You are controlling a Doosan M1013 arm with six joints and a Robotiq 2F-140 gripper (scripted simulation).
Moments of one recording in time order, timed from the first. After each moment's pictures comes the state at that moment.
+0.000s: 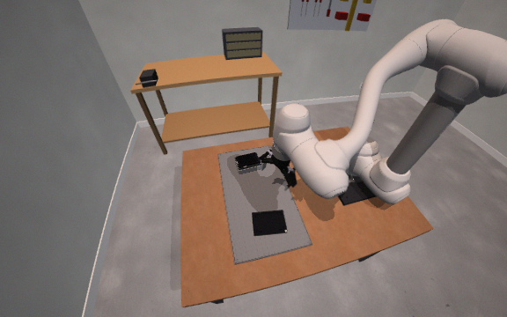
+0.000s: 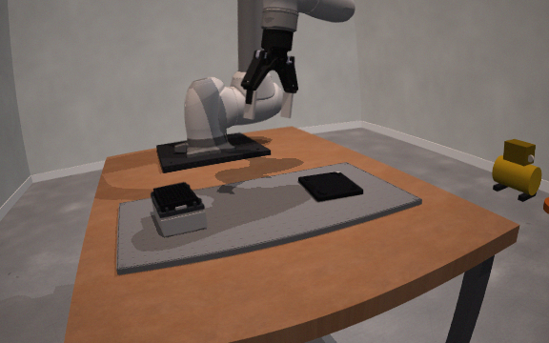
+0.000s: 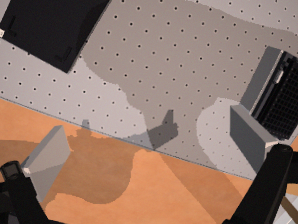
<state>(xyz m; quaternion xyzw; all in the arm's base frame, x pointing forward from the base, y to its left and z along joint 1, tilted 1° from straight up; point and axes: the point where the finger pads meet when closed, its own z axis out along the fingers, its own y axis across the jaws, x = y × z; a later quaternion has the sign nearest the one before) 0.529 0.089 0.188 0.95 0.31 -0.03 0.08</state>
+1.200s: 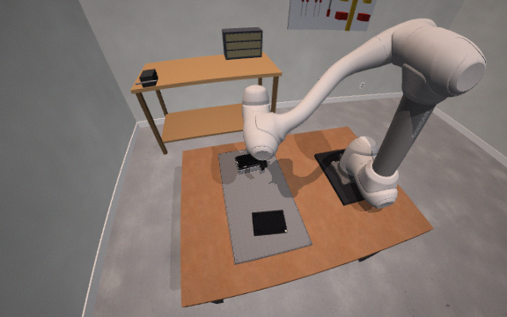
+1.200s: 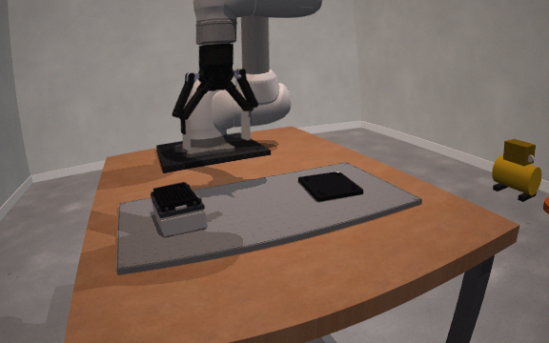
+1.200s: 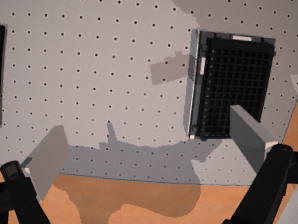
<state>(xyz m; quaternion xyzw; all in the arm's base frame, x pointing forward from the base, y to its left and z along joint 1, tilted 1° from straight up) 0.597 -0.051 0.155 0.99 0.15 -0.02 0.02</state>
